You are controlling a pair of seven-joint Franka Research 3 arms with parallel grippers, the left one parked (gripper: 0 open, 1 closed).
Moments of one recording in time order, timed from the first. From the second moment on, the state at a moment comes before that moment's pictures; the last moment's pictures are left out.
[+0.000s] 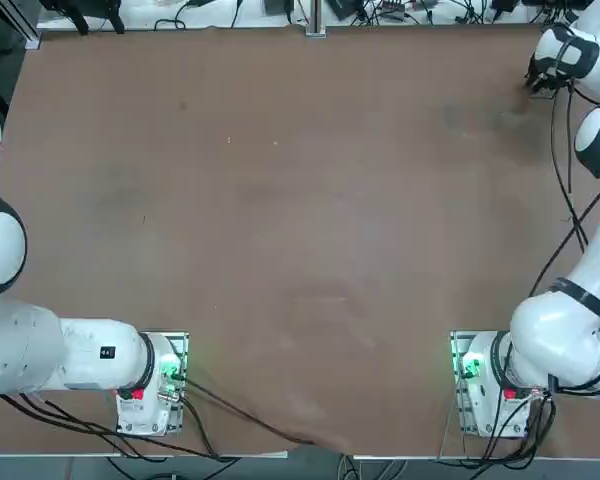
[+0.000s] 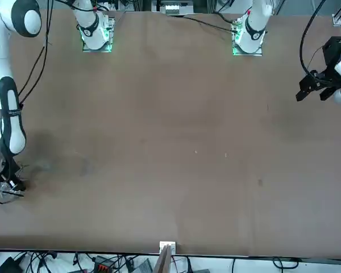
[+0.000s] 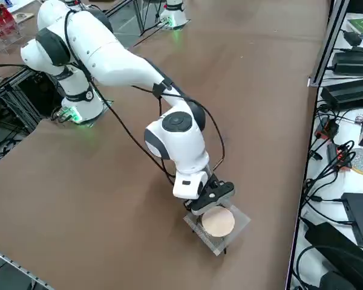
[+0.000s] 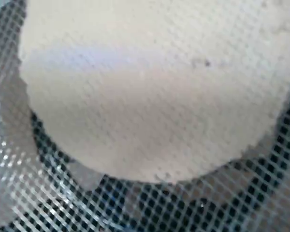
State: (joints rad) arm -0.38 0.95 -0.01 -1.29 0.01 2.51 0.31
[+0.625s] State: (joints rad) arm -0.38 0.95 -0.01 -1.28 0.01 2.51 0.31
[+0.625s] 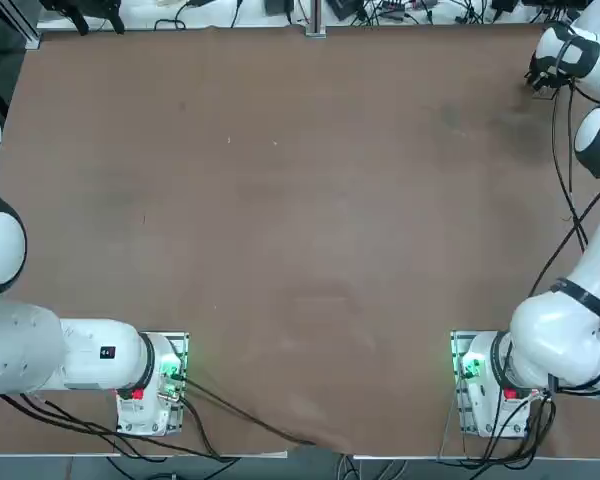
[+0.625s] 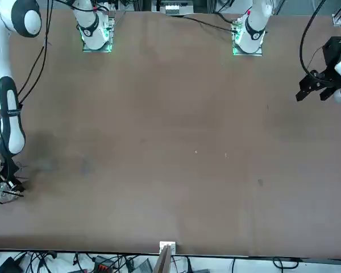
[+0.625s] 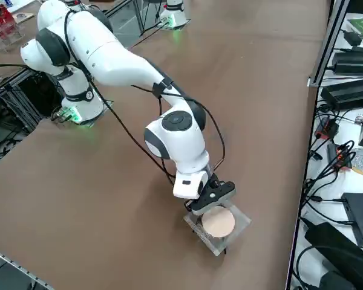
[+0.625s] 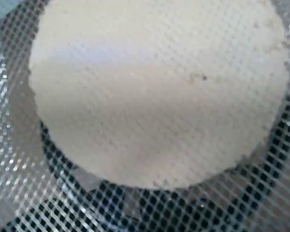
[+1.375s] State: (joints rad) arm -0.36 0.94 -0.01 -1.28 0.00 2.45 0.31
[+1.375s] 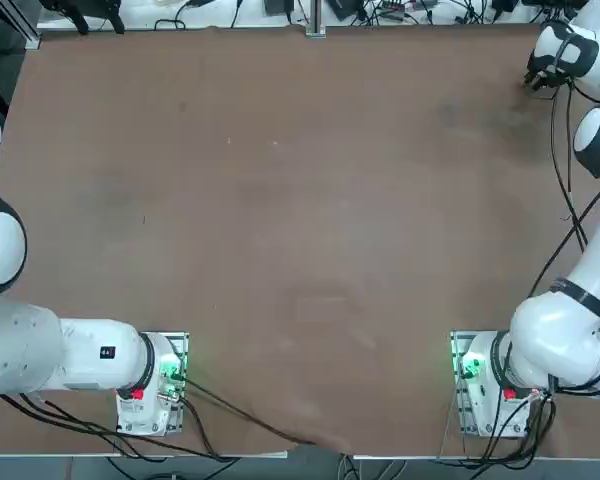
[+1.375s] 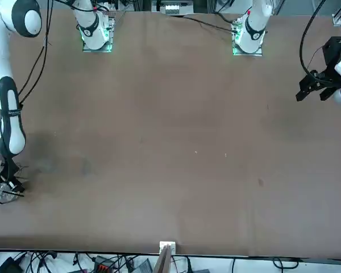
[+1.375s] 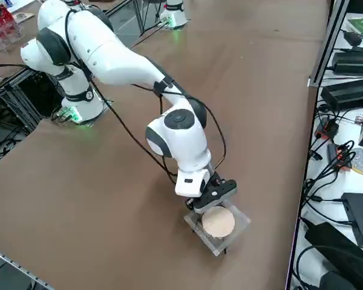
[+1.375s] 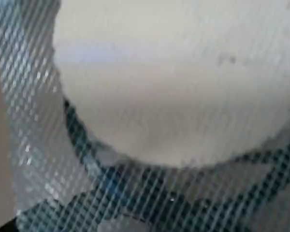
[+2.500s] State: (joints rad) arm -0.17 0.46 0.04 -1.45 0.00 1.86 0.26
